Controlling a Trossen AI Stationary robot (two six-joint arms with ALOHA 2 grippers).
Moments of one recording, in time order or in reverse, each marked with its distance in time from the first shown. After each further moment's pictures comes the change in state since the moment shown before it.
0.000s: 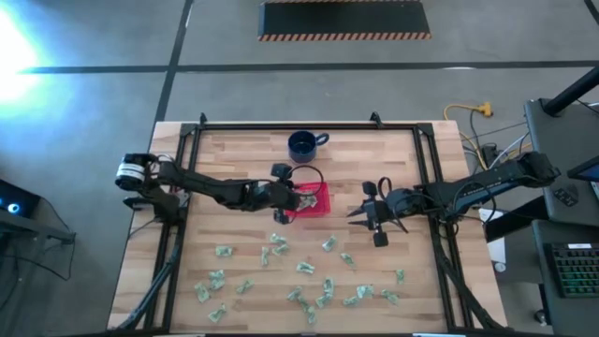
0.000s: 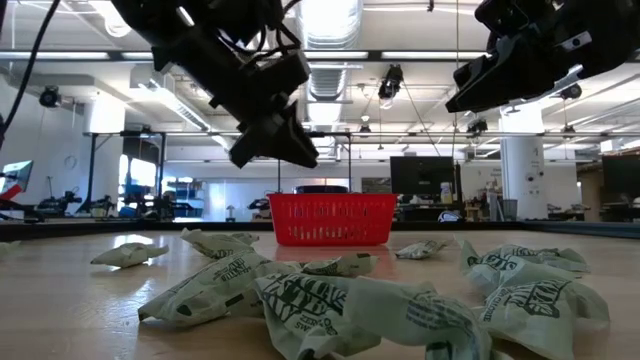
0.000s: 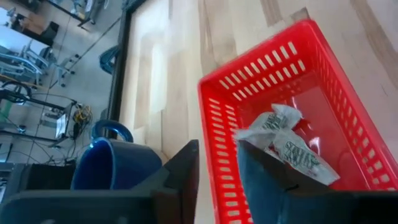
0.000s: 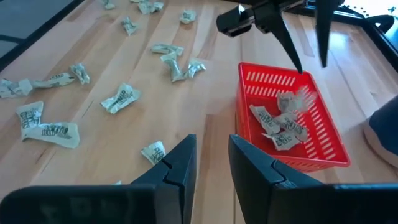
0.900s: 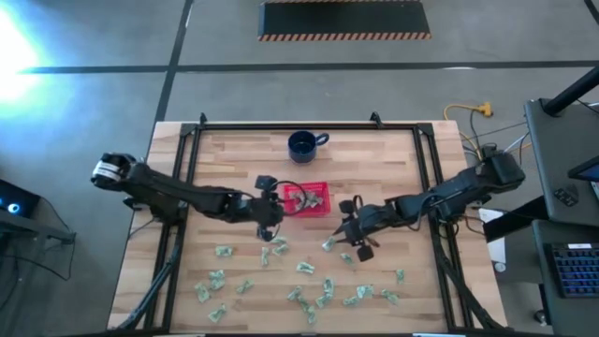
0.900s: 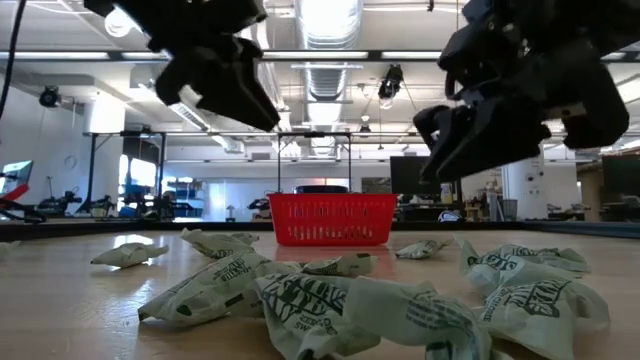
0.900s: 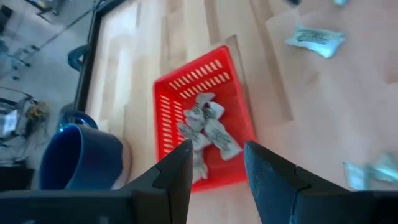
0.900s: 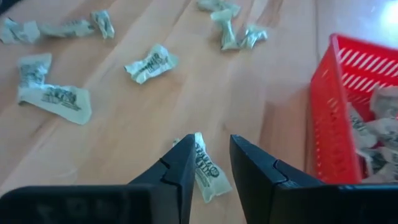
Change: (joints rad) left arm -0.179 -0.211 -0.005 -0.311 0.005 -0.257; right arm 0.022 0.449 0.072 0.234 -0.124 -0.083
